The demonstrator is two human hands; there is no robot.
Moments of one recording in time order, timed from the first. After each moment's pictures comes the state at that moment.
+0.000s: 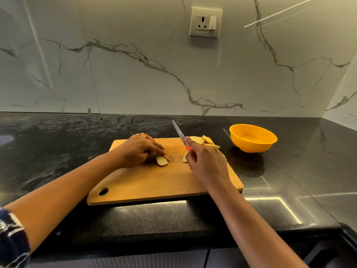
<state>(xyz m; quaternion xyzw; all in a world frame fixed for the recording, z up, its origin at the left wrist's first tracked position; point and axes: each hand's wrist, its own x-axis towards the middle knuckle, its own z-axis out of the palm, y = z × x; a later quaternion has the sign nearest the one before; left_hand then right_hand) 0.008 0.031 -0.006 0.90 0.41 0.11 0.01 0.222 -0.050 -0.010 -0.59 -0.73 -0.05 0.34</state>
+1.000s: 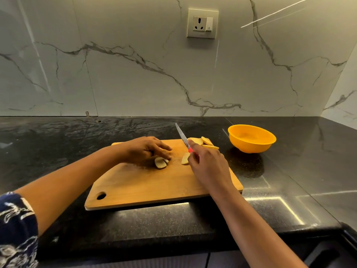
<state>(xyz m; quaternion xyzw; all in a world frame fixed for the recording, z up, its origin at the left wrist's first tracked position) 0.023 0.040 0.012 0.91 0.38 0.04 0.15 0.231 -0.049 -0.014 -0.60 -0.72 -0.03 0.35</state>
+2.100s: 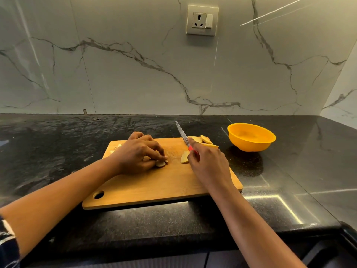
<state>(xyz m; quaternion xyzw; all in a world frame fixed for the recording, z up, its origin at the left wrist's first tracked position) 0.008 0.022 -0.013 0.93 0.32 0.17 -0.06 0.229 -0.050 -0.013 -0.61 -0.71 -0.04 0.35</state>
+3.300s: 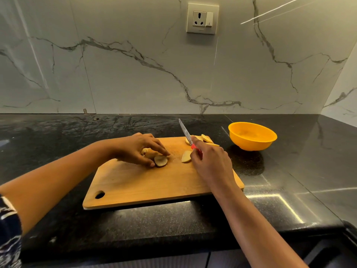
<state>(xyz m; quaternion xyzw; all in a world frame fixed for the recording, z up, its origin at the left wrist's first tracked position) 0.005 0.043 0.016 0.93 0.33 -0.01 0.15 0.232 -0.054 -0.009 -0.62 -0.70 -0.04 0.35</state>
